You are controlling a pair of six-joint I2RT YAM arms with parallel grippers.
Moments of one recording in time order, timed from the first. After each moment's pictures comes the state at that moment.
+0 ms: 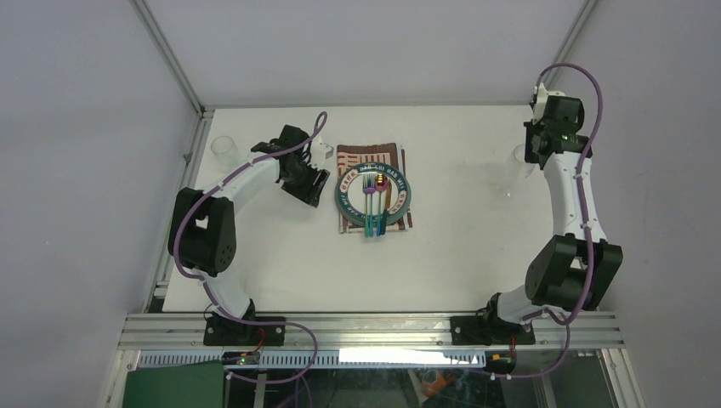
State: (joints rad) left arm -0.34 1.76 1.31 -0.71 0.19 0.21; right arm -0.18 1.47 1.41 -0.68 0.17 -0.21
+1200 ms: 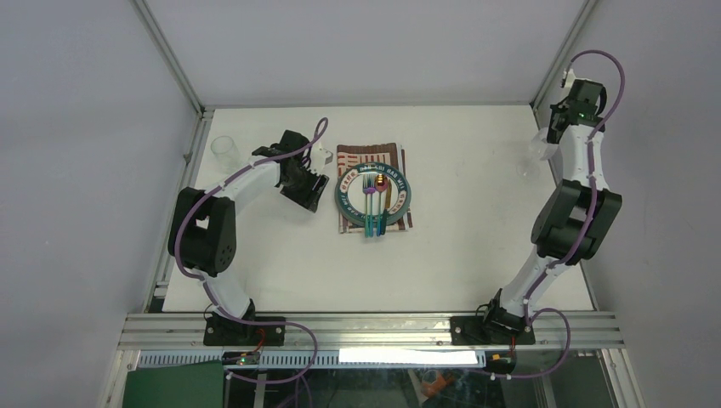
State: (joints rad) left arm -0.34 1.76 1.26 -0.69 0.18 0.22; right arm -0.35 1.84 1.66 -0.55 0.14 -0.21
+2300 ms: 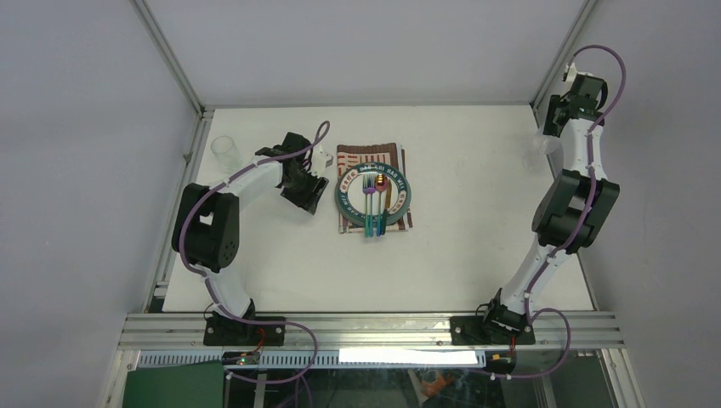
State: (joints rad) left arm -0.34 1.80 1.26 -0.69 0.16 0.22; right arm -0.36 1.97 1.77 -0.50 0.10 -0.20
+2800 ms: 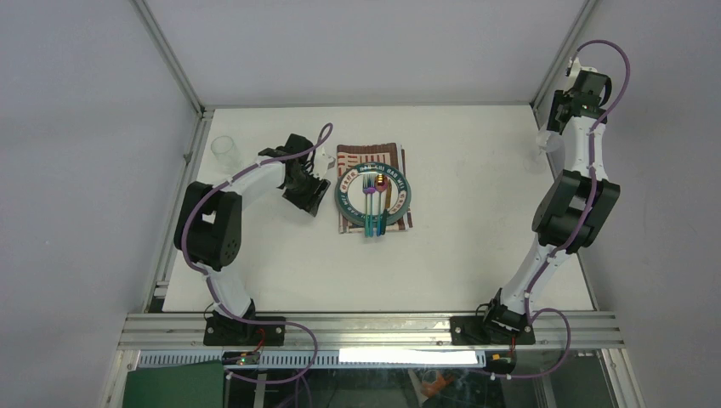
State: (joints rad) left arm -0.35 1.81 1.26 -0.69 0.16 0.22; right arm -0.36 1.98 1.82 -0.51 0.09 -0.20
